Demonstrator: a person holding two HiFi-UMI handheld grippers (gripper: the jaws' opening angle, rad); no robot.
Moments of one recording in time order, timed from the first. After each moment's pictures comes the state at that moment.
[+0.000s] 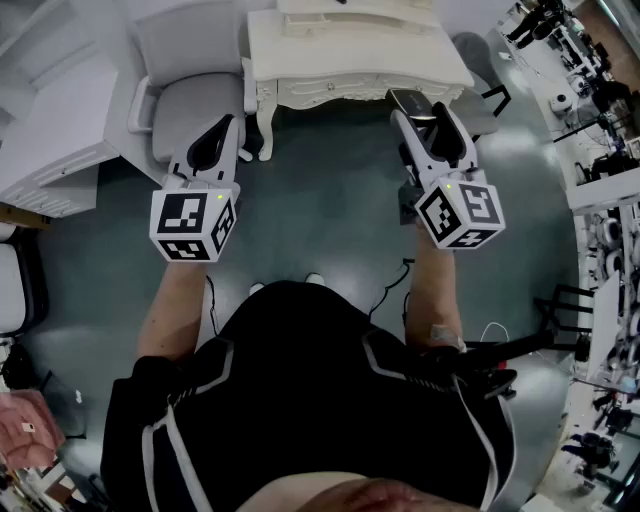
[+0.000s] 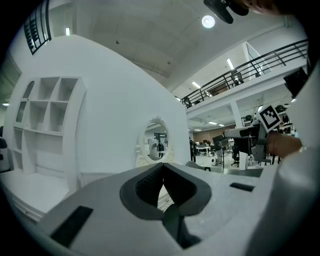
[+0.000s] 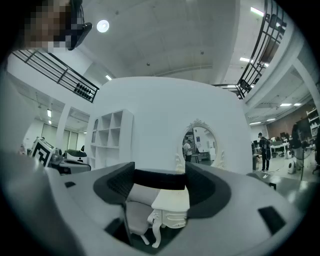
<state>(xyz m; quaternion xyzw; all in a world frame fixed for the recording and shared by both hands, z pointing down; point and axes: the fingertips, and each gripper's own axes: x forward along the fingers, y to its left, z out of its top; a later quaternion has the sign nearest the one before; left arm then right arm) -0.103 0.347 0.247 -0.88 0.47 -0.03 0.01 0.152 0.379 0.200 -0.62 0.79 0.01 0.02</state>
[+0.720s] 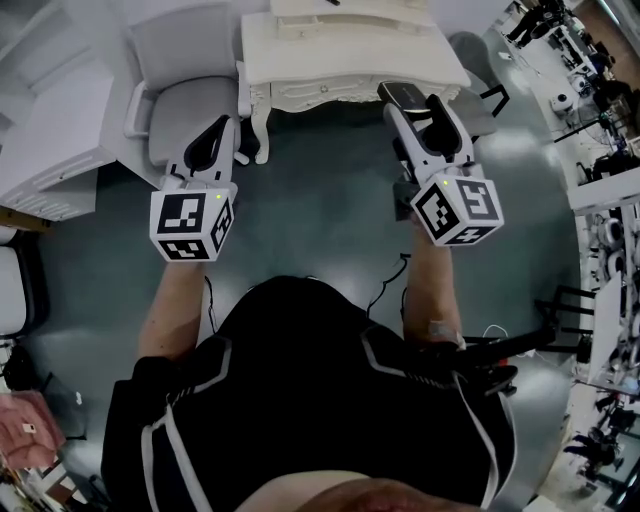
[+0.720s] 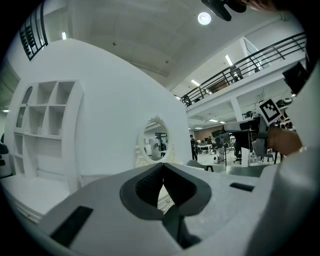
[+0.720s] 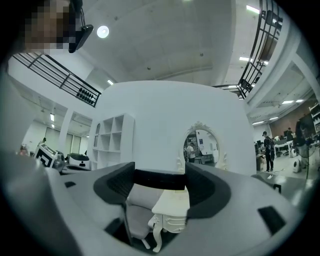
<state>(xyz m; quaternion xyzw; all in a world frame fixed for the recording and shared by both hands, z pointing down) -0.079 0.344 0.249 -0.88 0.48 -0.04 0.03 0.169 0.376 0.188 -0.60 0.80 0.01 0.04</state>
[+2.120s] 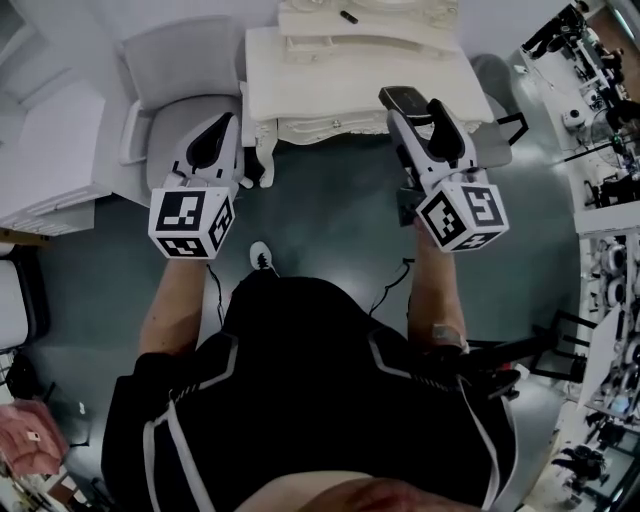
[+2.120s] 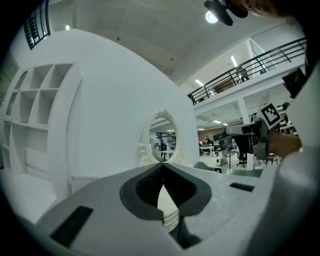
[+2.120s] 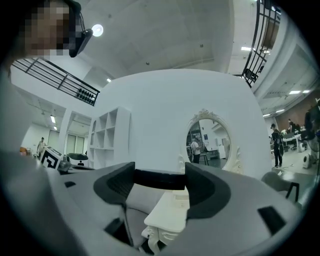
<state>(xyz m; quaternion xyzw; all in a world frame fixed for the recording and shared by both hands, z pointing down) -0.069 0.144 0.269 -0.88 0.47 -0.03 0.01 0.175 0.176 0.213 -0.58 0.81 -0.01 0.04</state>
